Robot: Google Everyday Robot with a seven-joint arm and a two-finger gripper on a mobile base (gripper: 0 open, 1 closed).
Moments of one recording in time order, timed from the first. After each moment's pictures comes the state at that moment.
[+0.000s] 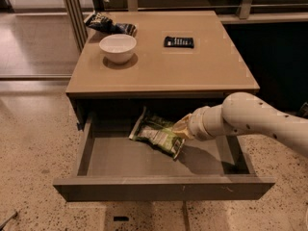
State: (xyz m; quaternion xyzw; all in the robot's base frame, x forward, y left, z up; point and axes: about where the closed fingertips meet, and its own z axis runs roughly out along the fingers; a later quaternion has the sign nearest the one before) arm 0.568 -0.089 0.678 -0.53 0.76 0.12 0.35
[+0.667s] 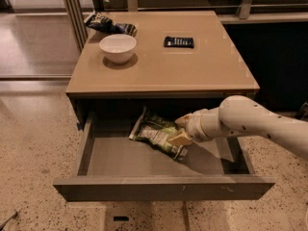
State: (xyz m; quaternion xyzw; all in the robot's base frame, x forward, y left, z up) arm 0.577 -0.088 0.656 -0.51 0.77 0.13 0.35
